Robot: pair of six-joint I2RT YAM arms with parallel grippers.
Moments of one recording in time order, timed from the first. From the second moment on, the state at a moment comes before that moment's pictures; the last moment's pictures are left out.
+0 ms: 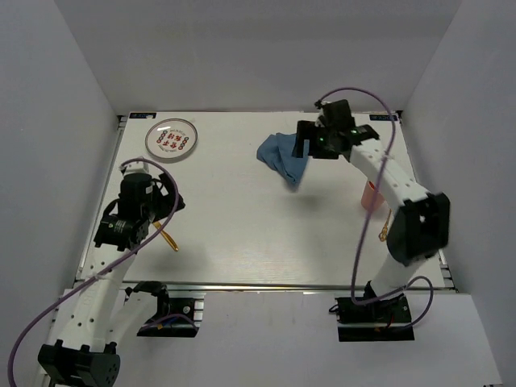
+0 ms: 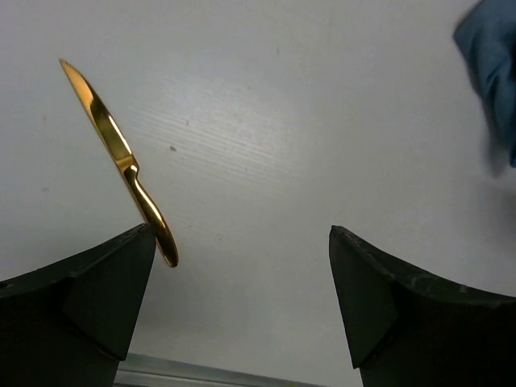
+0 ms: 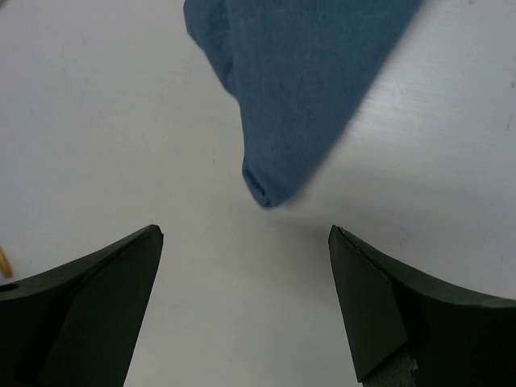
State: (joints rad) left arm -0.17 0.80 0.92 -0.75 -0.19 -0.49; right arm 0.37 1.60 1.49 -0.63 -0.16 0.31
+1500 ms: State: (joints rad) left arm -0.16 0.79 0.85 -0.61 -0.01 -0.45; right arm 0.38 1.76 1.18 -0.08 -0.16 0.63
